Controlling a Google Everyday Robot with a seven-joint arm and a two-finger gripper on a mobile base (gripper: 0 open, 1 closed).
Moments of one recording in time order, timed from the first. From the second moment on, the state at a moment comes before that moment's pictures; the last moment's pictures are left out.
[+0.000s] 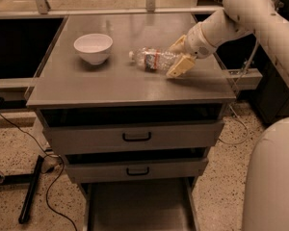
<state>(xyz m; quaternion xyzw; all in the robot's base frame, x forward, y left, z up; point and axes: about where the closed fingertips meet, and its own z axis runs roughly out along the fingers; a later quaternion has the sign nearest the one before) 0.717 -0.113 0.849 -0.66 0.67 0.11 0.34</state>
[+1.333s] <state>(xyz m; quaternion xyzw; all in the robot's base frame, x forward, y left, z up) 0.710 -0.116 0.852 -0.66 0.67 0.11 0.33</state>
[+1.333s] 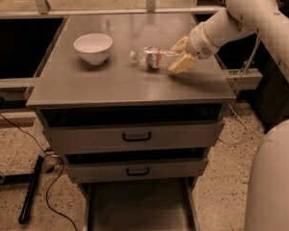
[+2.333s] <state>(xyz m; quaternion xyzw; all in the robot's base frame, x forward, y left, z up) 0.638 -0.166 0.870 -0.64 0.67 0.08 0.37</state>
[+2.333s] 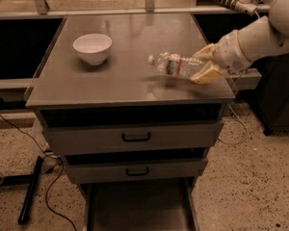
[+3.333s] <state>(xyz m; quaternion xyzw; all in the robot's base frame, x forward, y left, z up) 0.510 -0.191 0.856 -0.63 0.67 0.04 0.38</state>
